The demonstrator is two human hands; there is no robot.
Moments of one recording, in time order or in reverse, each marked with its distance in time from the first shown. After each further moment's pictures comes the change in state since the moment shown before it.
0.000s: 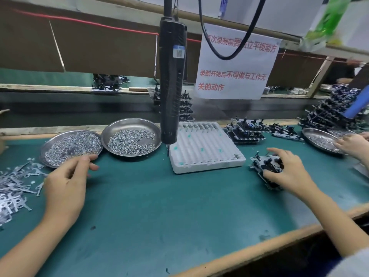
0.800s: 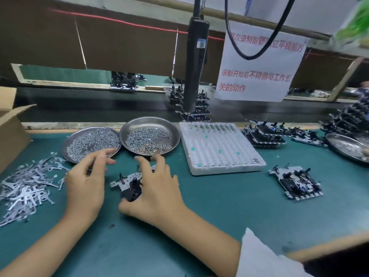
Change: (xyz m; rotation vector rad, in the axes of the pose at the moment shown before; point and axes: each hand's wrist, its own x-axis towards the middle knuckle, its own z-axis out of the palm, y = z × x) left_hand -0.006 0.012 -0.003 -0.045 0.038 -0.011; right_hand -0.094 -0.266 0.146 0.186 -0.238 -0.497
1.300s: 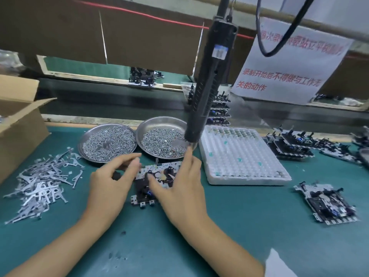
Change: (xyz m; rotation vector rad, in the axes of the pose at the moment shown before) left_hand -0.002 0.009 0.008 0.080 -0.112 -0.052; right_hand 0.011 0.017 -0.006 0.153 0.191 0.075
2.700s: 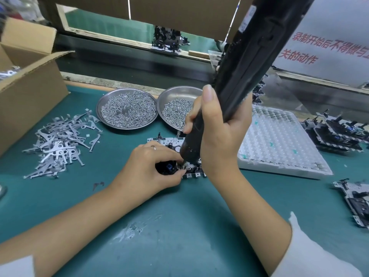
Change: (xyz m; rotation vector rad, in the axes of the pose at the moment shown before) left_hand -0.012 0.004 0.006 0.311 -0.364 0.204; right_hand 0.043 -0.044 -0.025 1.140 0.244 -0.289
